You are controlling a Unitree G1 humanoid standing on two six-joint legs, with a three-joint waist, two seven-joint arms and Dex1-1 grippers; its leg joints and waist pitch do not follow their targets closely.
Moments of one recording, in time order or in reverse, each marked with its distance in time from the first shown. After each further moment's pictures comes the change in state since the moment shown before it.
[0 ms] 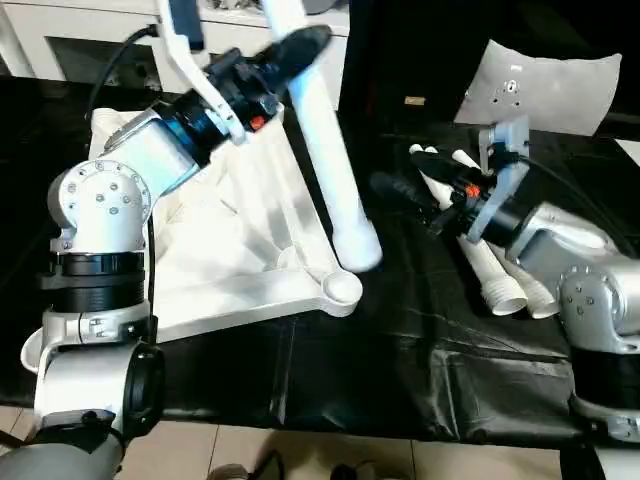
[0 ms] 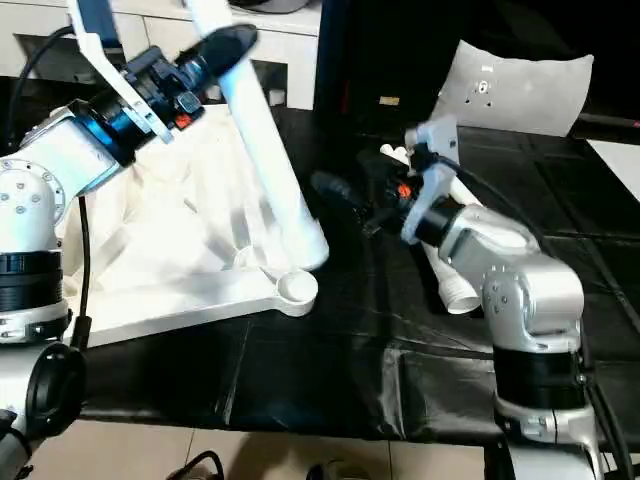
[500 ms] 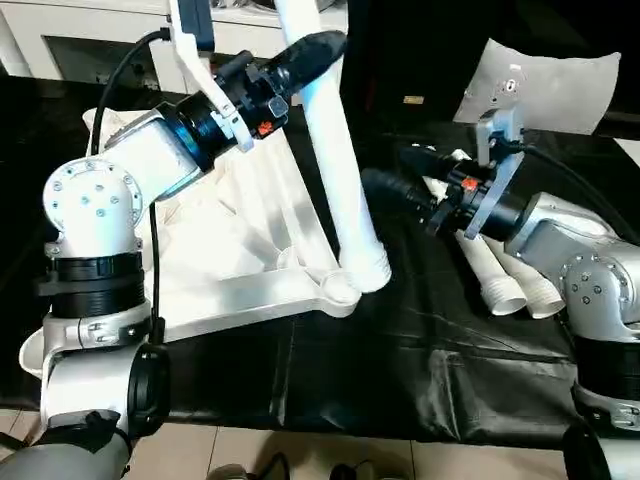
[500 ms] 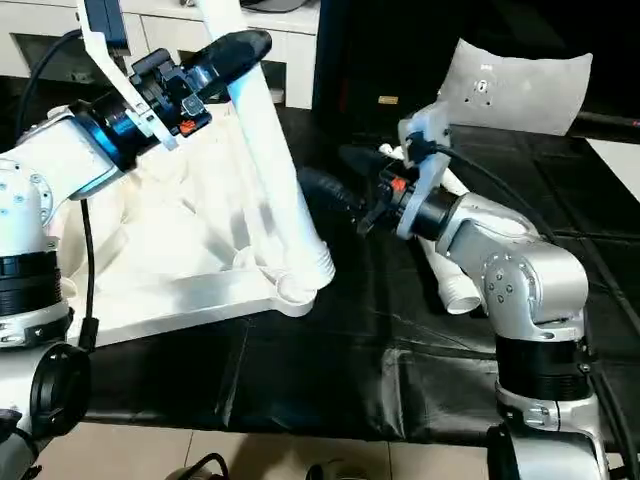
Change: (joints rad) left arm 0.007 -0.009 0.033 -0.065 -0.072 0.128 0.089; right arm -0.017 -0.040 0.039 -0.004 0.050 0.038 0.067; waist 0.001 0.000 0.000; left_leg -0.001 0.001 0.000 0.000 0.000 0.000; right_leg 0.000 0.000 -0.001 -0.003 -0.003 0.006
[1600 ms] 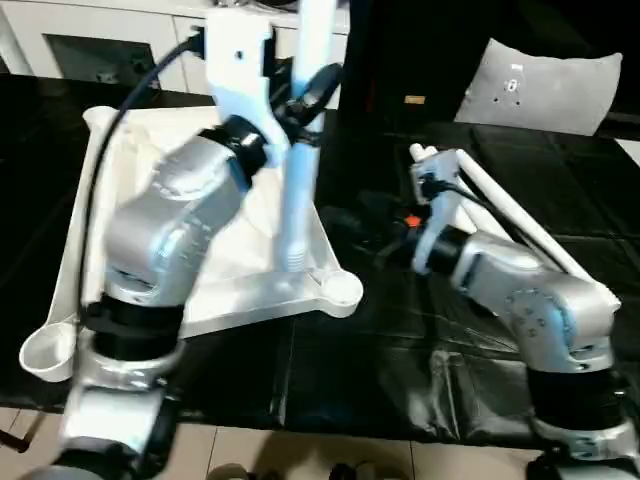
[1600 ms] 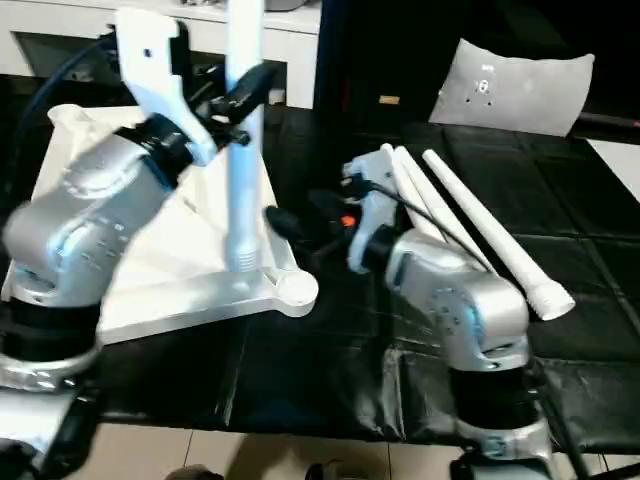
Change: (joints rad) left arm 0.114 -0.098 -0.298 -0.225 0.591 -0.322 0.229; right arm 0.090 0.205 0.120 -0.065 -0.073 0.084 -0.245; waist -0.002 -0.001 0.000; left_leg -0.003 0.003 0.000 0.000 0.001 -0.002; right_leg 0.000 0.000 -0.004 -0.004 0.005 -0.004
